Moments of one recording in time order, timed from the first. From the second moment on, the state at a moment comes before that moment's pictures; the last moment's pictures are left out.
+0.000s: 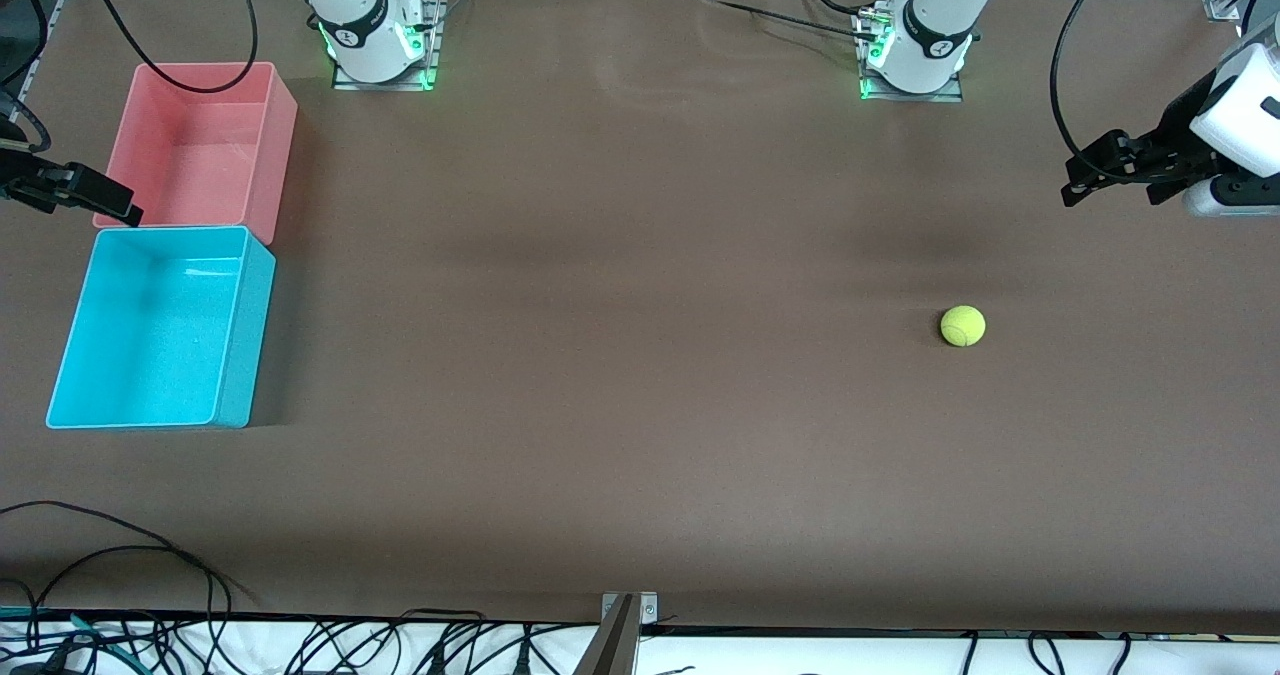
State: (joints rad) left arm 0.00 -0.04 -0.04 -1.65 -0.04 1.59 -0.09; right arm -0.08 0.05 0.01 -1.57 -0.03 1.59 0.08
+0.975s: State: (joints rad) left arm 0.00 -0.04 -0.04 -1.65 -0.04 1.59 -0.09; right arm -0.07 0.06 0.01 -1.57 0.01 1.59 0.08
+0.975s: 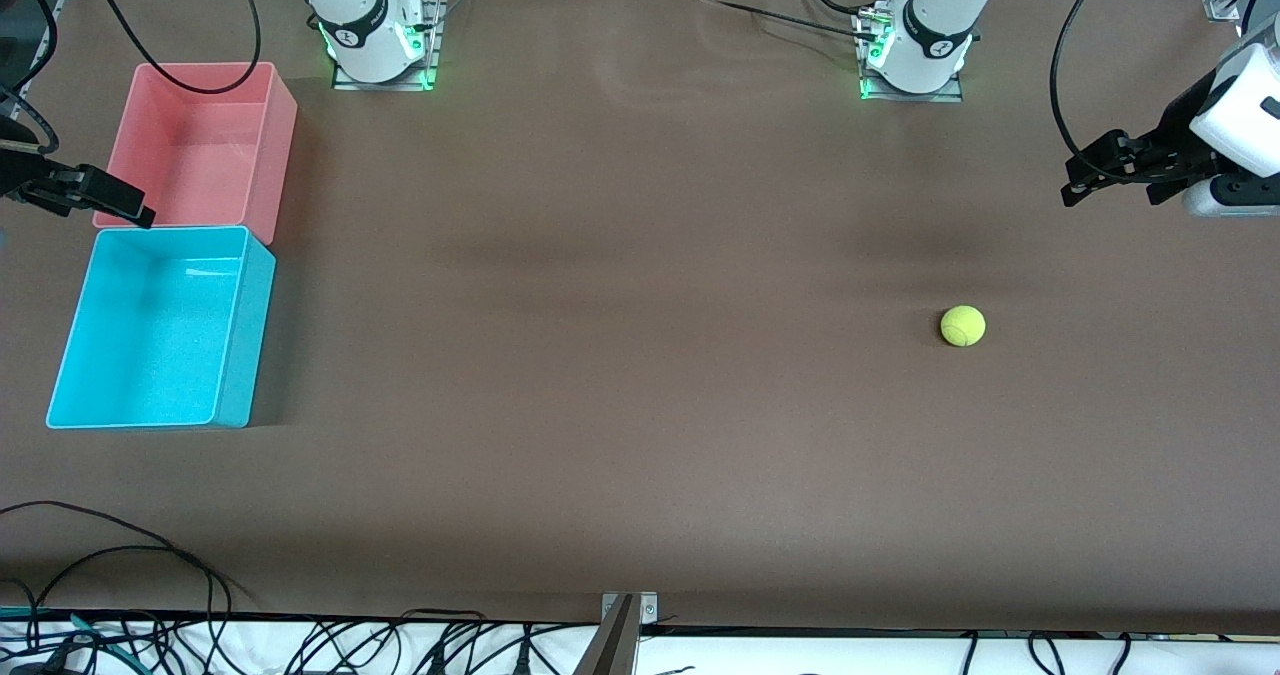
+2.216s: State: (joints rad) left arm 0.00 -0.04 -0.04 -1.65 -0.04 1.59 -0.09; right arm -0.07 0.06 0.01 -1.57 0.04 1.59 0.08
